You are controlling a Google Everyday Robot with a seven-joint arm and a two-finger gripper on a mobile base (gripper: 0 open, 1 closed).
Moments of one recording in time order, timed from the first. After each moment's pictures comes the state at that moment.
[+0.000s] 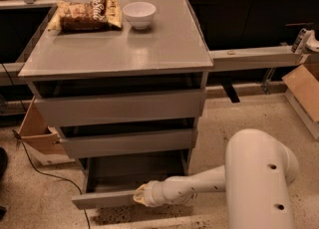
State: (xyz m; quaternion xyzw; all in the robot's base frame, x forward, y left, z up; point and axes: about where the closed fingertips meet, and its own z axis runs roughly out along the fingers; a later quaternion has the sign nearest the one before) arm 0.498 0.091 0.260 -0.60 0.70 0.19 0.32
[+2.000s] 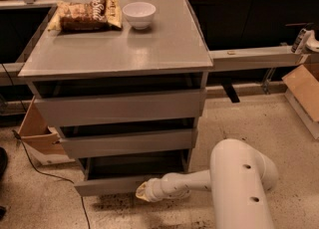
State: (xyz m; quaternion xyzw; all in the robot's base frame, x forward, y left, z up) arm 0.538 0.090 0.183 -0.61 0.71 0.19 0.31
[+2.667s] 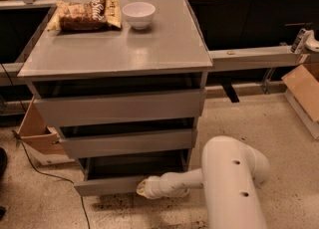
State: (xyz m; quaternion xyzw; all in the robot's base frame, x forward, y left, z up) arm 0.558 0.087 0.177 -0.61 0.71 0.16 0.32
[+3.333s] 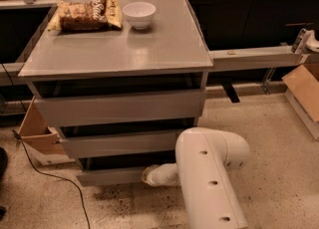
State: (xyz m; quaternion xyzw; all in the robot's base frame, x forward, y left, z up) arm 0.630 0.063 0.170 -0.64 0.70 0.05 0.32
